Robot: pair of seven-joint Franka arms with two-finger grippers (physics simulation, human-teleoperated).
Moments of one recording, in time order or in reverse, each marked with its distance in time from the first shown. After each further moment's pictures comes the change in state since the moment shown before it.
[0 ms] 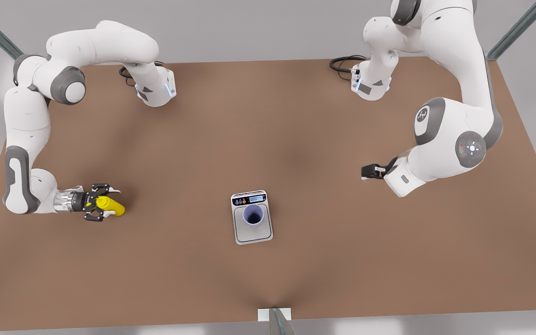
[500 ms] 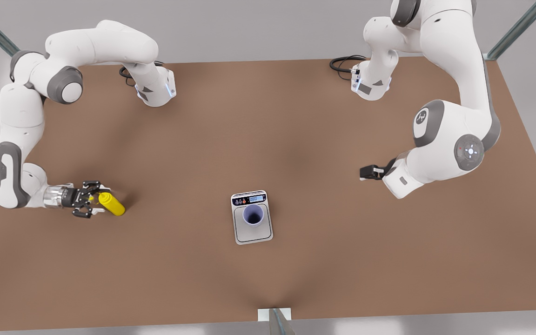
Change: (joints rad) left arm 0.000 0.003 0.000 0.007 -0.015 -0.001 0.000; right arm -0.020 -0.008 -0.076 0.001 -0.022 0.001 -0.141
